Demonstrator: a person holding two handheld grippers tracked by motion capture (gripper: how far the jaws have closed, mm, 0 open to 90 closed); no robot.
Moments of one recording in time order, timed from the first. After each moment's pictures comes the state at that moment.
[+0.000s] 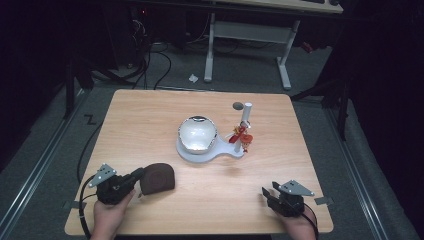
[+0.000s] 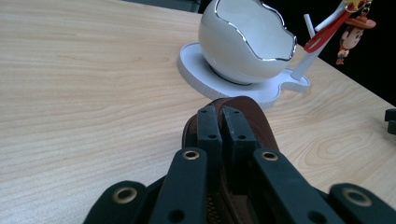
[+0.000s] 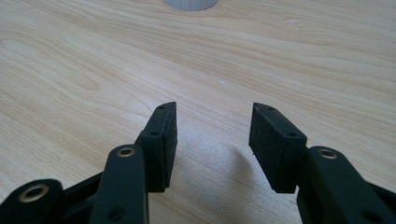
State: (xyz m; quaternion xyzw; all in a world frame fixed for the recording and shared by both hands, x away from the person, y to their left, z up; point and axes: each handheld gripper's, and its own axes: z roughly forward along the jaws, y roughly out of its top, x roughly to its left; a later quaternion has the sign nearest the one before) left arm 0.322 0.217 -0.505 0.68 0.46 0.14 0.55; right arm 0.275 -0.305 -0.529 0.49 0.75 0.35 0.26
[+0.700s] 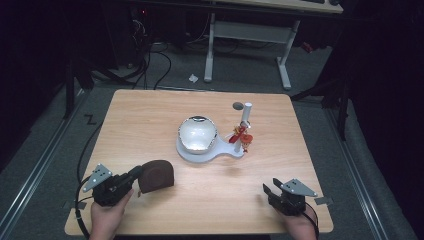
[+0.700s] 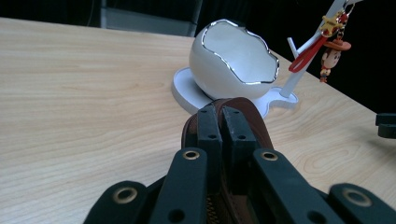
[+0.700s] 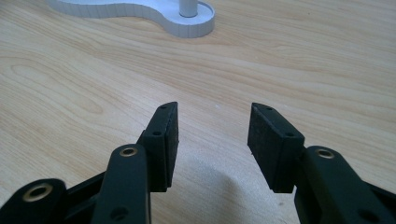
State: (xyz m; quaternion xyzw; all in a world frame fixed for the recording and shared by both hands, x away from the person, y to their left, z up) left arm 0.308 0.219 -0.485 0.67 0.44 0.17 0.57; right arm 0.275 -0.303 -0.520 0.48 0.74 0.38 0.28
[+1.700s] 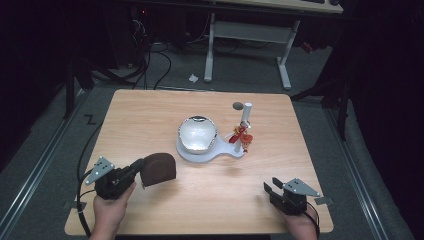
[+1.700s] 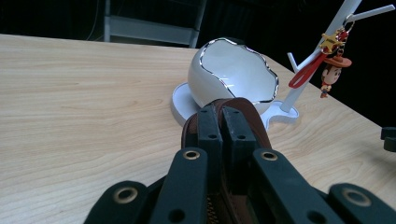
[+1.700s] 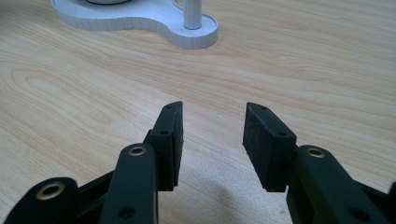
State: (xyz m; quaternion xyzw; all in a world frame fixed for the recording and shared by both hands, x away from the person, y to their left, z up) left arm 0.322 0.204 -0.470 0.67 0.44 0.18 0.57; right arm 0.273 -0.307 -0.516 0.48 0.74 0.39 0.28
